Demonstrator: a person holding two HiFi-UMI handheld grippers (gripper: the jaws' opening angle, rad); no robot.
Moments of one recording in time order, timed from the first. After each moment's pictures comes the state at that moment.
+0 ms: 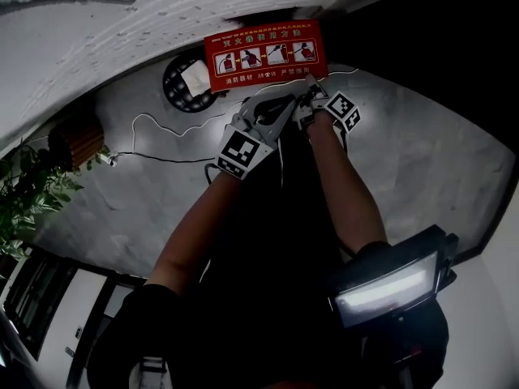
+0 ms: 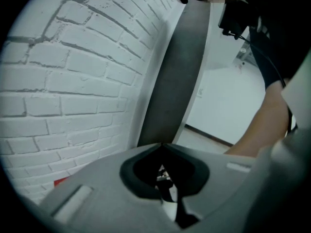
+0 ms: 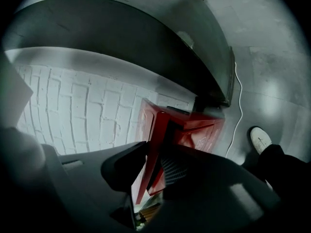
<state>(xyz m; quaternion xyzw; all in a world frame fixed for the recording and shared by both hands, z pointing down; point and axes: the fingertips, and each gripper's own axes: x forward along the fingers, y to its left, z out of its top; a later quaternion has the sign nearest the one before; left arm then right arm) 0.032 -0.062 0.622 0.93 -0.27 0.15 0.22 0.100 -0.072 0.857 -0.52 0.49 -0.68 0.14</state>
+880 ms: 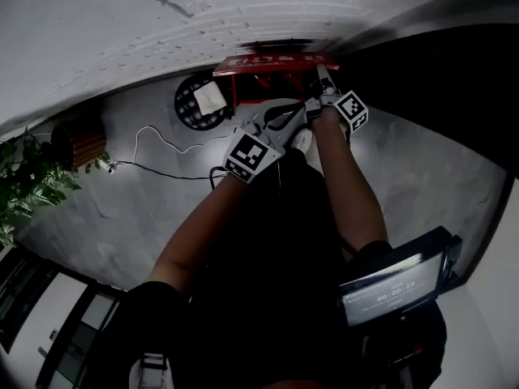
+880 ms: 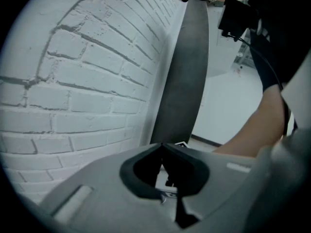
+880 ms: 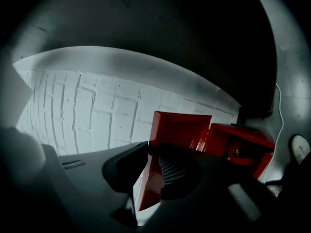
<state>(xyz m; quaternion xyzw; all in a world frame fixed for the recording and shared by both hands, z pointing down) 0.012 -0.111 0.539 0.93 -0.29 0.11 0.18 0.088 -0.208 0.731 -0.50 0.57 -0.60 0.25</state>
